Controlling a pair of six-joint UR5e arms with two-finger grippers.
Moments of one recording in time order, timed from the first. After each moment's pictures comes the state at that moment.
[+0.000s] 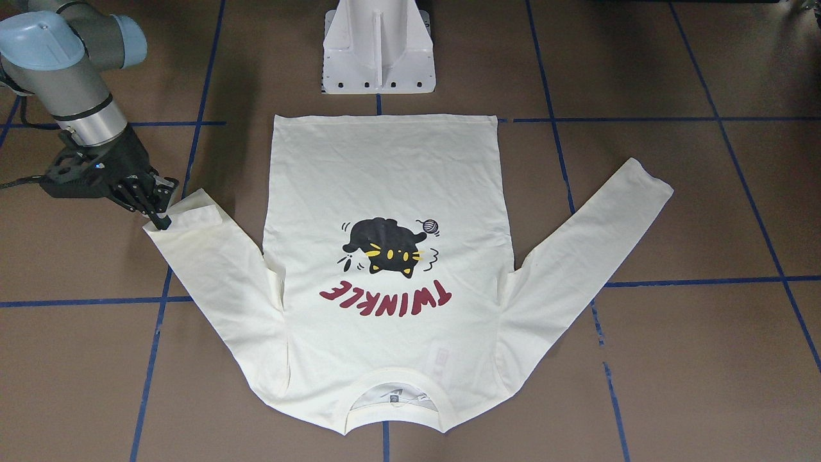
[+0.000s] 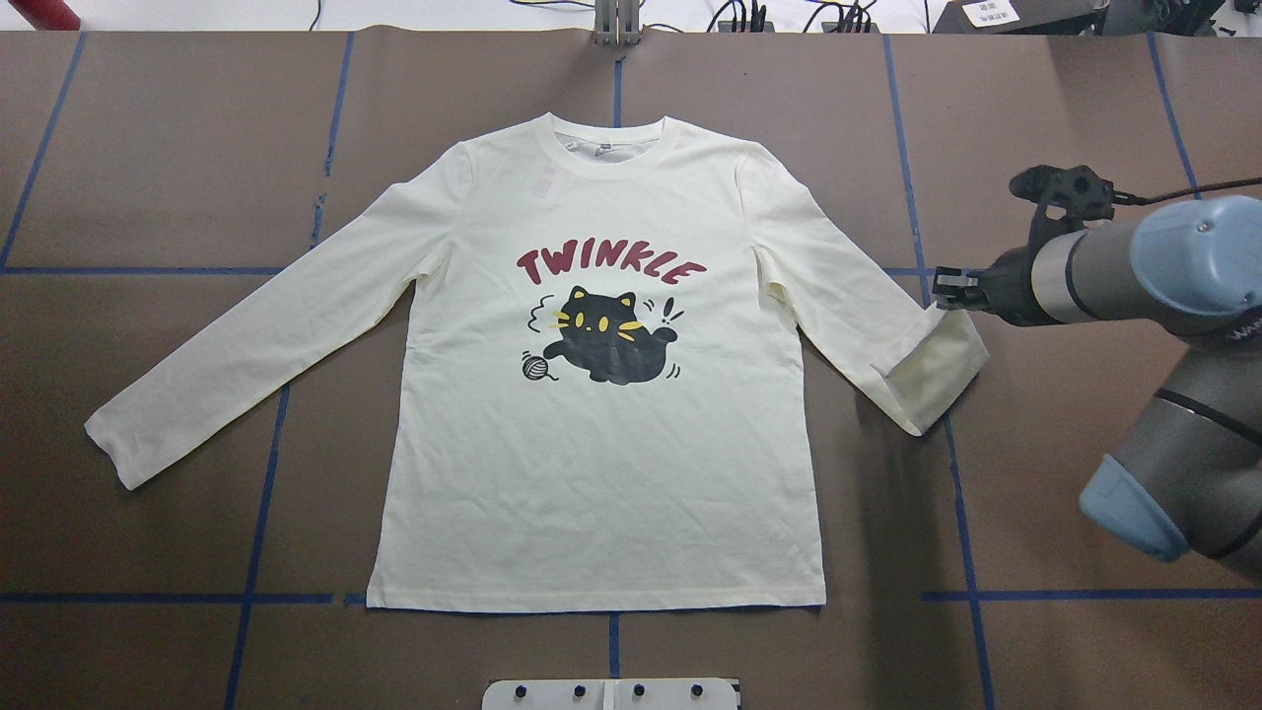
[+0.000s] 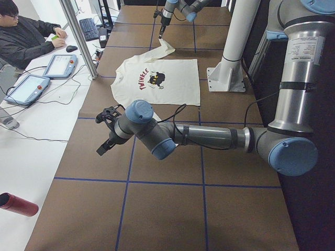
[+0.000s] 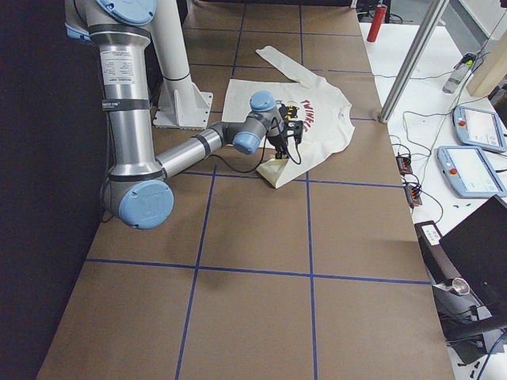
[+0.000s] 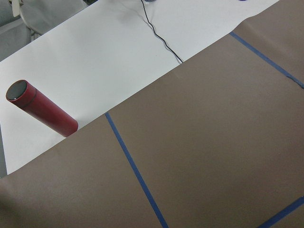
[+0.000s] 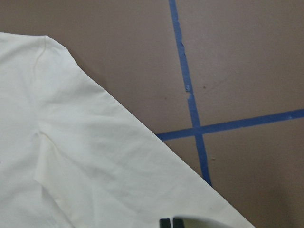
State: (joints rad) left arm -1.53 -1.64 -1.55 -2.34 -2.21 0.01; right arm 0.78 -1.40 1.90 -1.18 1.83 1.25
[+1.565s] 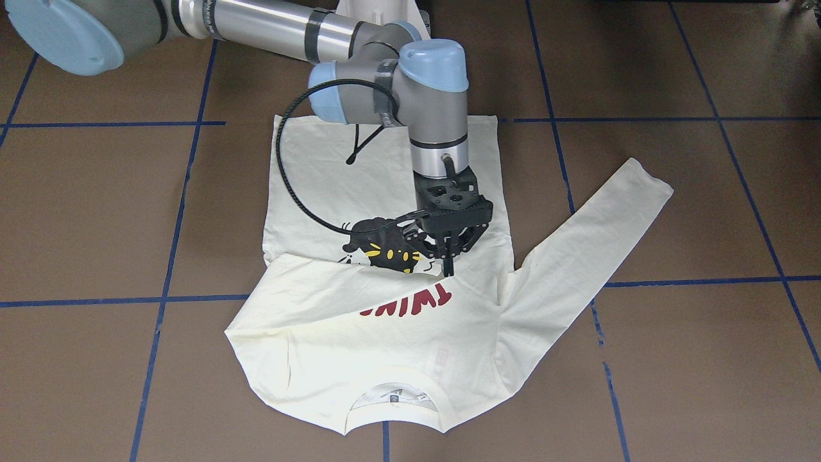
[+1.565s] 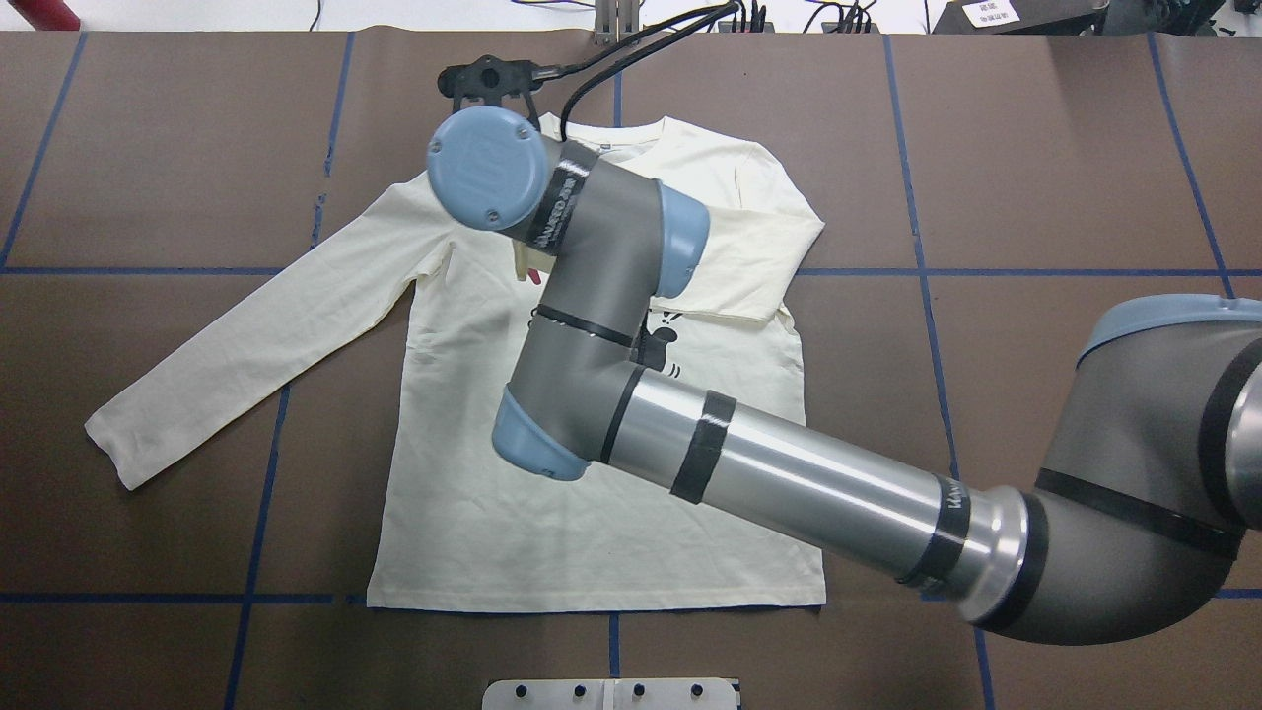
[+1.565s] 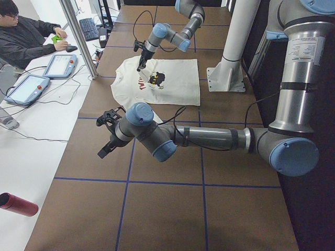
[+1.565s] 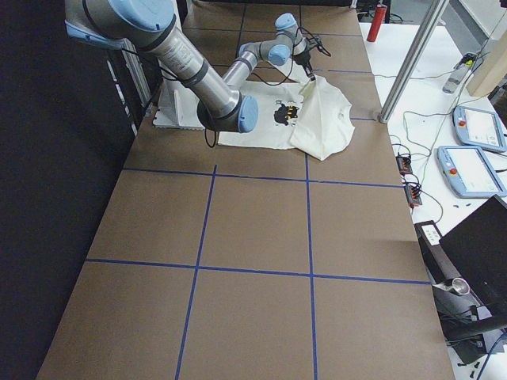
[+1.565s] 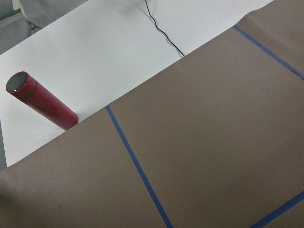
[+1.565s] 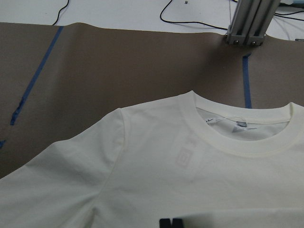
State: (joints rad) left arm -1.53 -1.63 -1.54 -2.34 -2.21 0.01; right arm 0.51 -0.42 1.13 -1.29 1.43 1.12
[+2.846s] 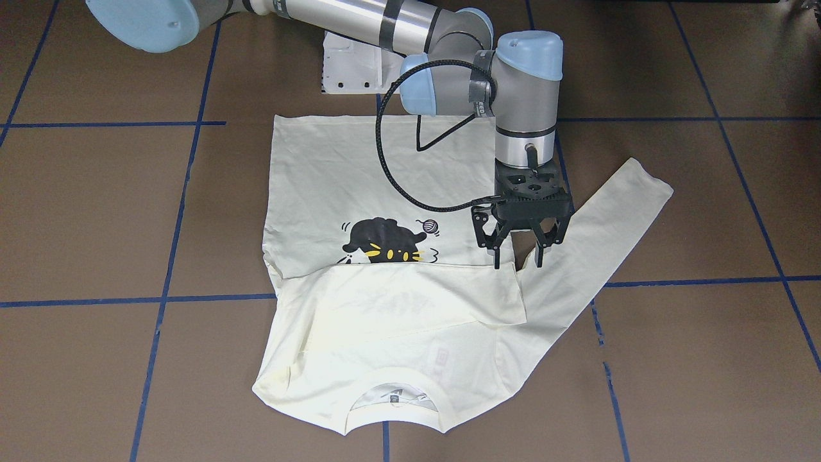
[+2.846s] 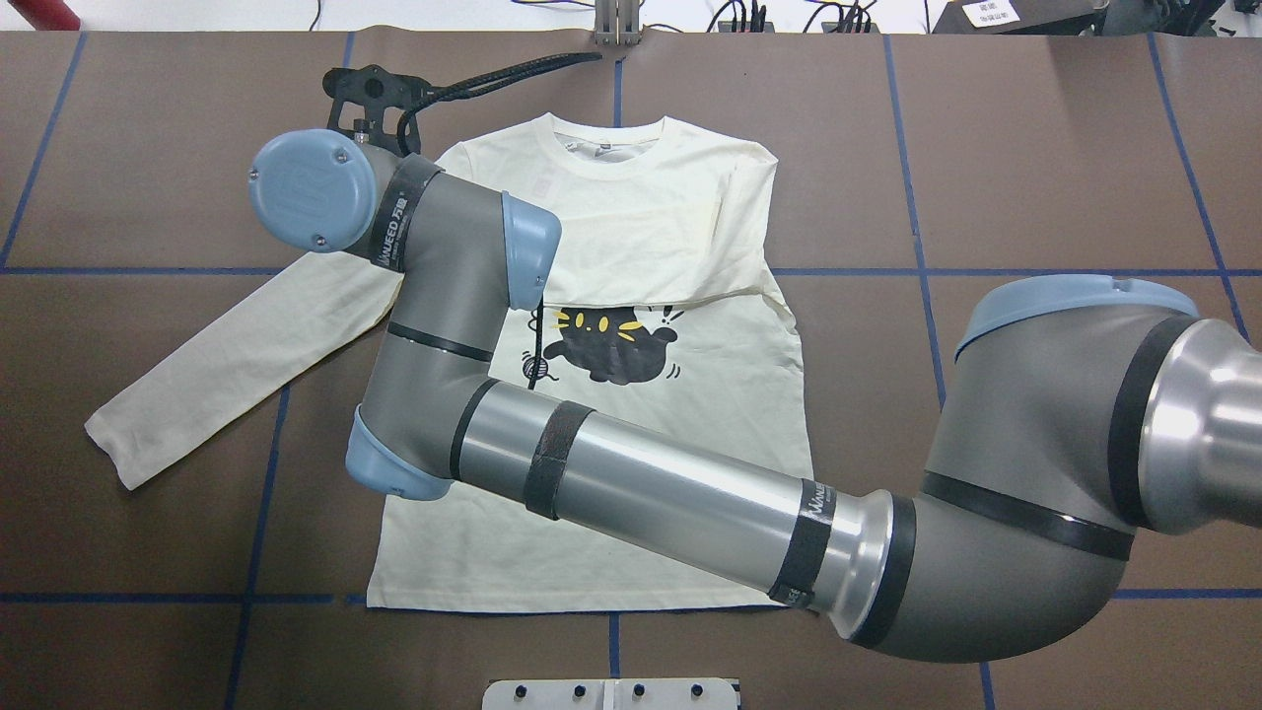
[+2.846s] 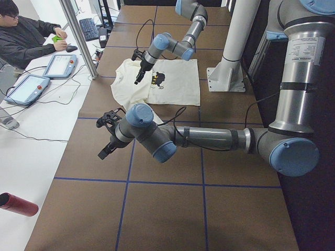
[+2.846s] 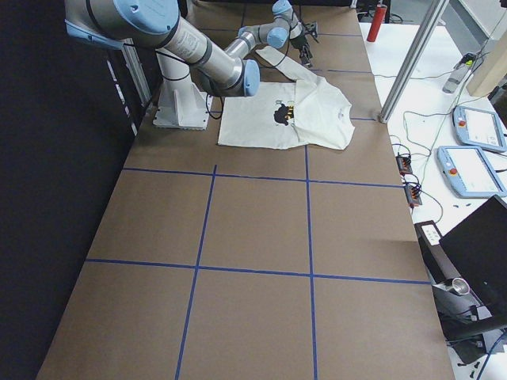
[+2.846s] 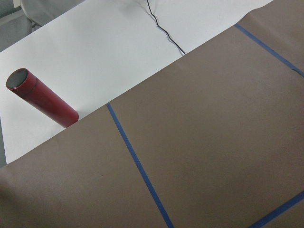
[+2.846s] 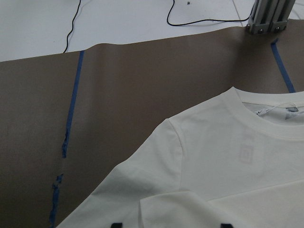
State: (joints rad) left arm -1.53 -1.63 -1.54 -2.34 -2.21 0.00; right arm 0.50 -0.20 0.85 -1.24 1.43 1.32
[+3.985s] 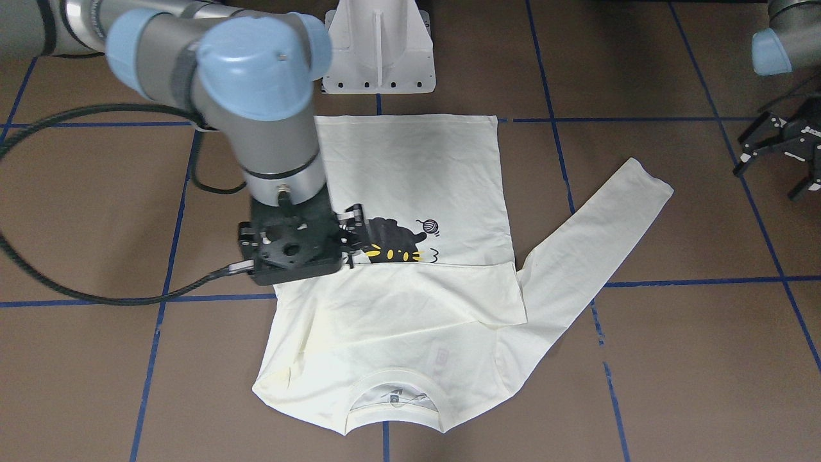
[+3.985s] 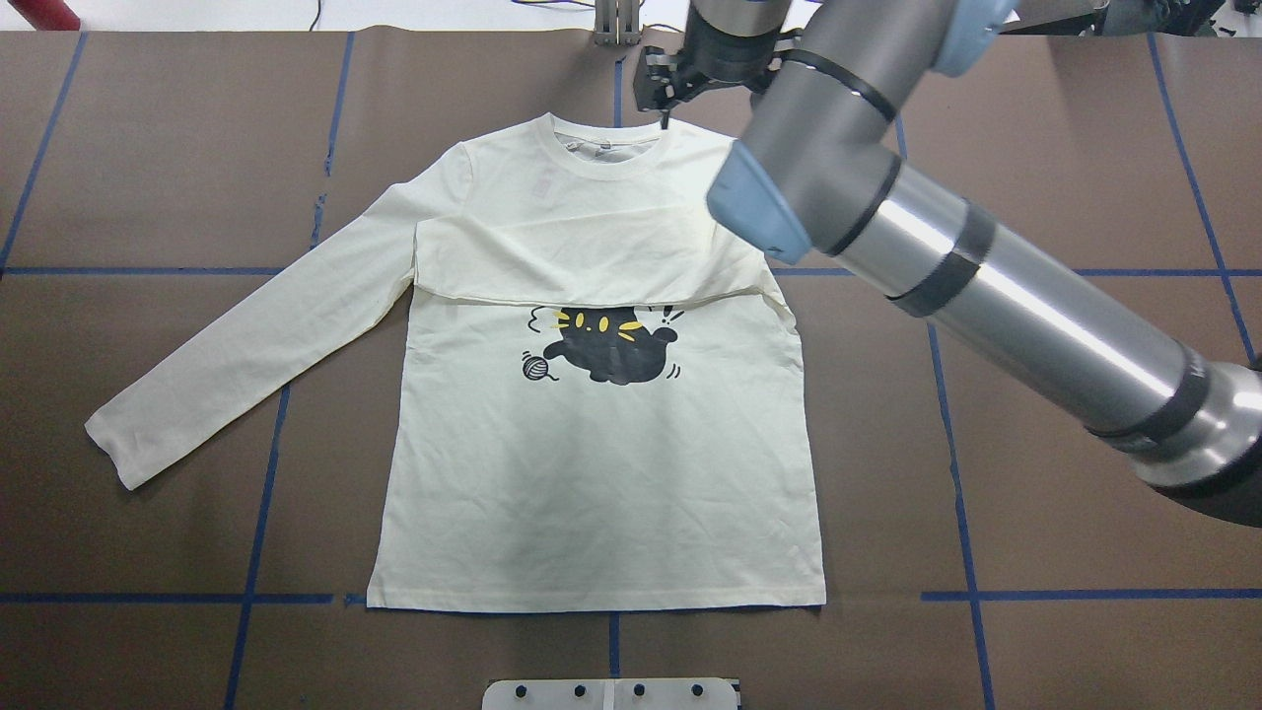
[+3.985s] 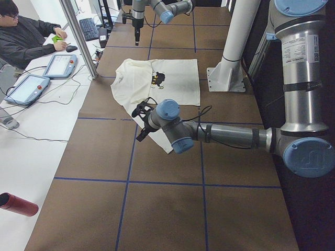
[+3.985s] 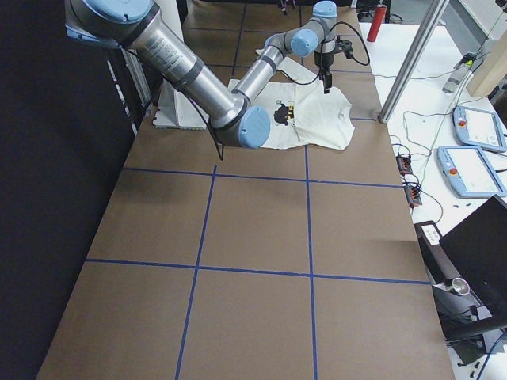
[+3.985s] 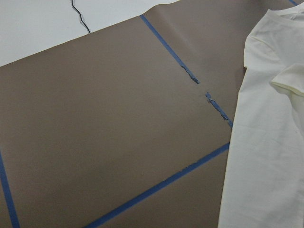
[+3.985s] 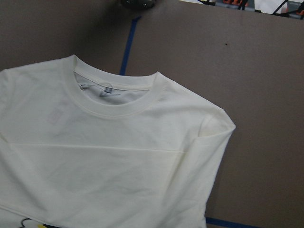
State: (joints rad) left arm -1.21 -1.38 -1.77 -2.56 -2.23 -0.39; right arm 0.88 -0.70 1.54 -1.70 2.01 0.73
